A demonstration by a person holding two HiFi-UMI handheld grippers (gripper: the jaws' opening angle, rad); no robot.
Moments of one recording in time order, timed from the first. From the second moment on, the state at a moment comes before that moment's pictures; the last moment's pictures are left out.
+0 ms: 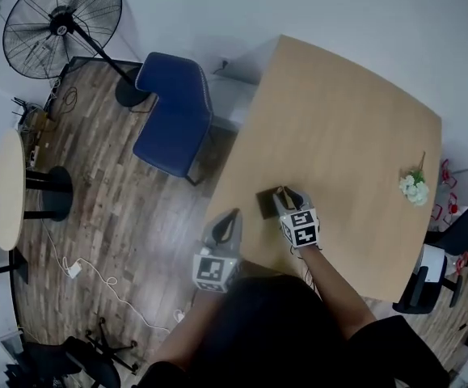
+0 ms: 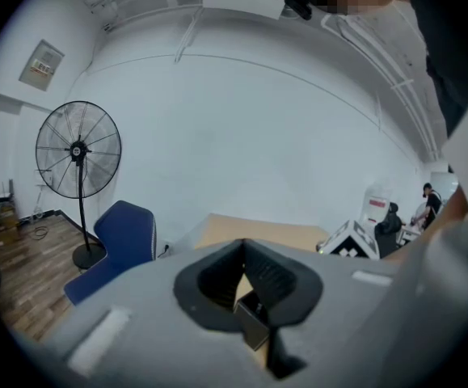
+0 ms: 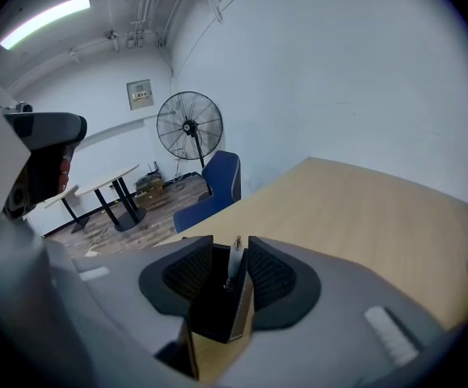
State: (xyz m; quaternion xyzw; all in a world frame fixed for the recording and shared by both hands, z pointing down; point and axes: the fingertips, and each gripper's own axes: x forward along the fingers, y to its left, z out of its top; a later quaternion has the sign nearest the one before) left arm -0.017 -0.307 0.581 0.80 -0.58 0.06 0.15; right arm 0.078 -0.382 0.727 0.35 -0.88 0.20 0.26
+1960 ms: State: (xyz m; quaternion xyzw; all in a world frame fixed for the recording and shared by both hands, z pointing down) left arm -0.105 -0.244 0.501 0.89 -0.44 0.00 0.10; right arm 0.056 -0.239 0.506 0.58 -0.80 0.11 0.11
